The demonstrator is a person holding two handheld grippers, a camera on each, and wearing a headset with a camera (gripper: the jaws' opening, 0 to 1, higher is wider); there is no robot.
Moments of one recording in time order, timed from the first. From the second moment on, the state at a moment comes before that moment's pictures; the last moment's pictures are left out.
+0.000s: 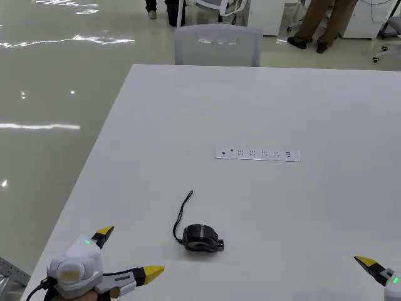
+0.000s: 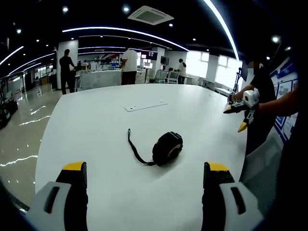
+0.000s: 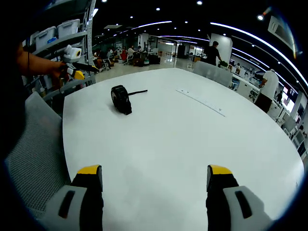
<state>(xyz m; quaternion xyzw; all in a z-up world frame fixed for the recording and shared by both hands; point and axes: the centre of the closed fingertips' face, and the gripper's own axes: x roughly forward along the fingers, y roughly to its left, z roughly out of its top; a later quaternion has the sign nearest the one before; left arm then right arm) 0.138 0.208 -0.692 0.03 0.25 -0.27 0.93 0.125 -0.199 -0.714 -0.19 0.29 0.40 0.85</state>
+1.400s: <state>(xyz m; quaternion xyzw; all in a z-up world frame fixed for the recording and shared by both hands) 0.203 0.123 -0.695 0.22 0.30 -0.47 0.80 0.183 -0.058 -0.708 -0.26 0.26 0.55 0.75</state>
